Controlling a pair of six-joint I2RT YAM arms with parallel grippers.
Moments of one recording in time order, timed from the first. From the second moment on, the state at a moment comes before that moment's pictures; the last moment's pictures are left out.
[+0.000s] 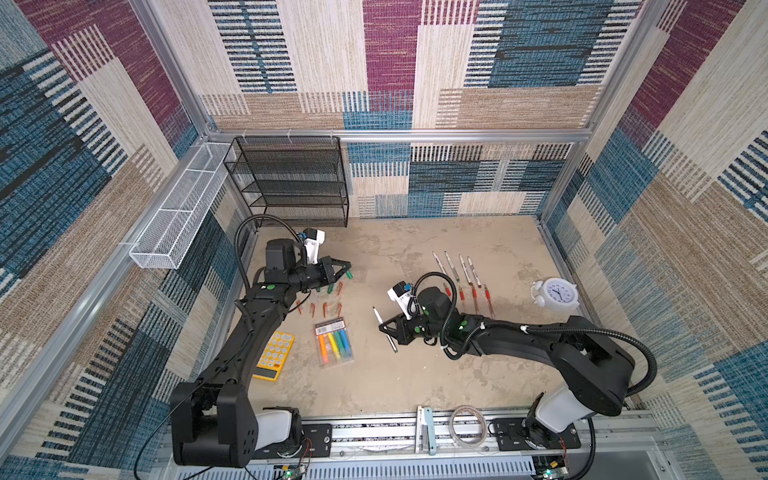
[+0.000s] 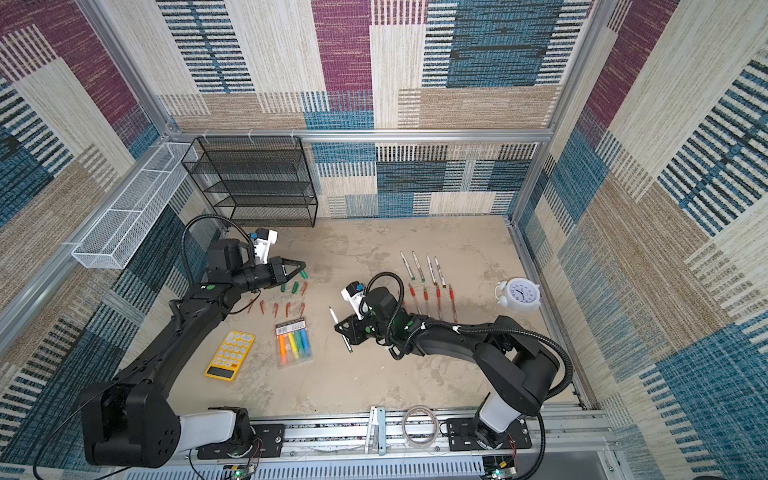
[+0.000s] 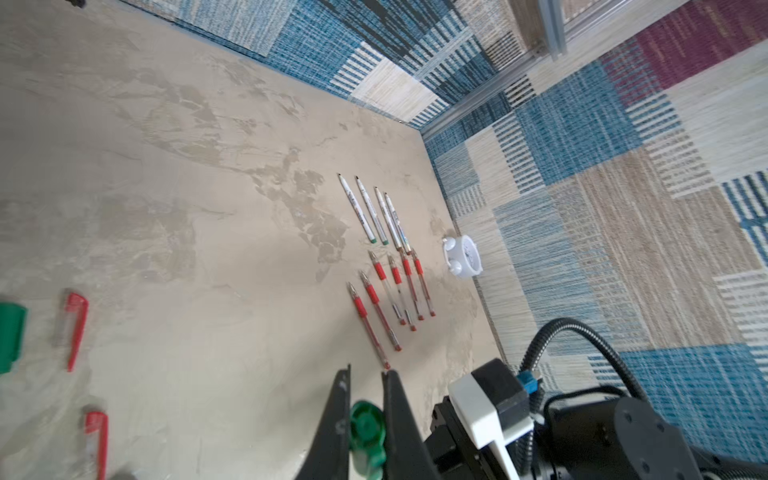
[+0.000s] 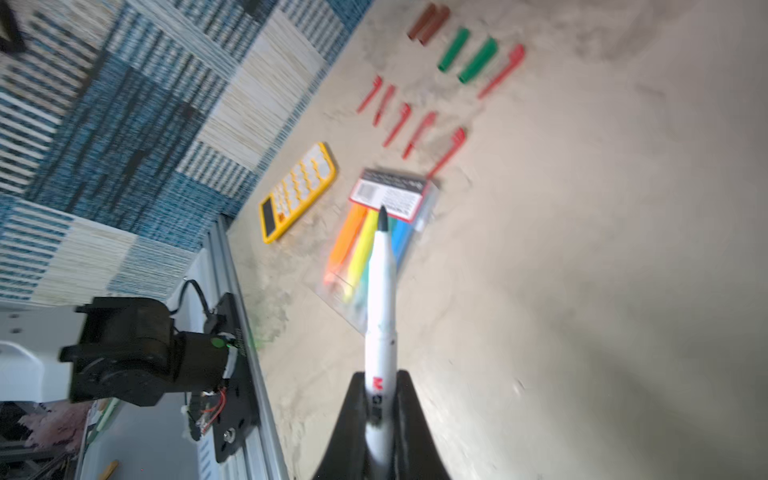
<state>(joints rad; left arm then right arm) -0.07 1.34 1.02 -0.25 0.76 -0.44 0.86 1.57 0.78 0.22 -0.39 0.51</state>
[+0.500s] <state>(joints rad) -0.13 1.84 1.34 -0.59 0.52 -0.22 0.79 1.27 0.61 0.19 -0.25 0.54</state>
